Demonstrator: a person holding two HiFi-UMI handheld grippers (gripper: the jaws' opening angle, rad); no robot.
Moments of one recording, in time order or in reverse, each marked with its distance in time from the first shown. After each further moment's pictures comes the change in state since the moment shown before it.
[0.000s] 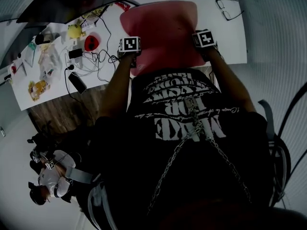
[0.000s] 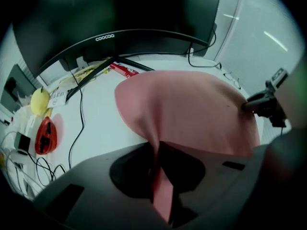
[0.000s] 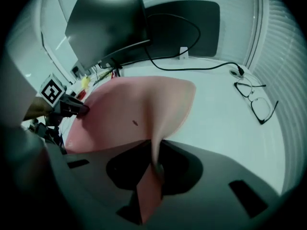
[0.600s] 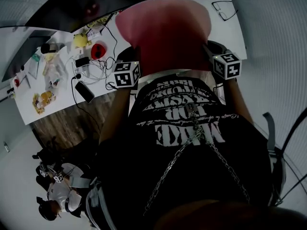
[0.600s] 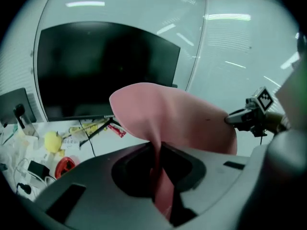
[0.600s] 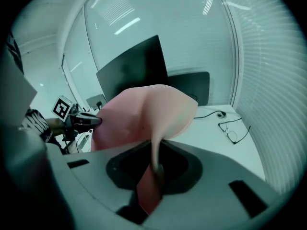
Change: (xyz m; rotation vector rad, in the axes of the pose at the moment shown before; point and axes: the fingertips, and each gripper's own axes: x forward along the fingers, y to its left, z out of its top) left arm -0.202 -0.038 0.039 0.136 -0.478 -0.220; right arm -0.194 0.092 0.032 0.022 -0.395 0.053
